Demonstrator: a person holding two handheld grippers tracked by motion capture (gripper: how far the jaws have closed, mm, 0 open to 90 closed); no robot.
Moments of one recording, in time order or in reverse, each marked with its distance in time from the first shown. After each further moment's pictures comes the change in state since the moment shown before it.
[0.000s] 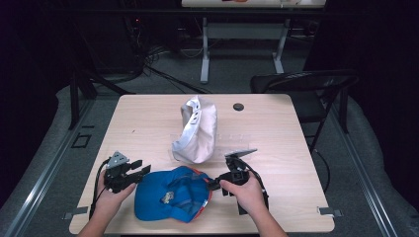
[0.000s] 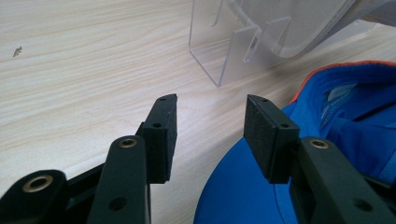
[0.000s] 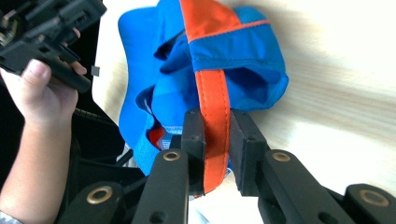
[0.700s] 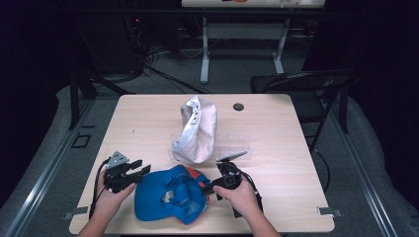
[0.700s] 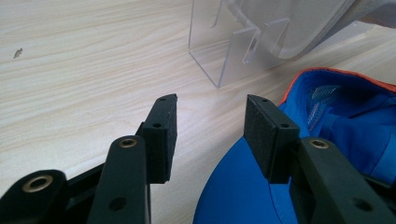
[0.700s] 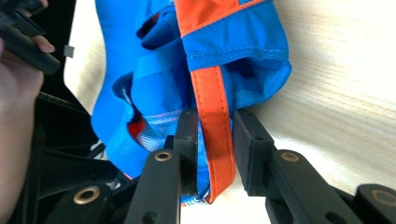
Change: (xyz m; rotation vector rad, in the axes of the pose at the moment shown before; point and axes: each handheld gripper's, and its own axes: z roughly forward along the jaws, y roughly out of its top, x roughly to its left) left arm 0.000 0.000 -0.001 -0.003 0.000 0.004; right arm 0.002 -0.004 0.027 0.064 -0.071 -0.109
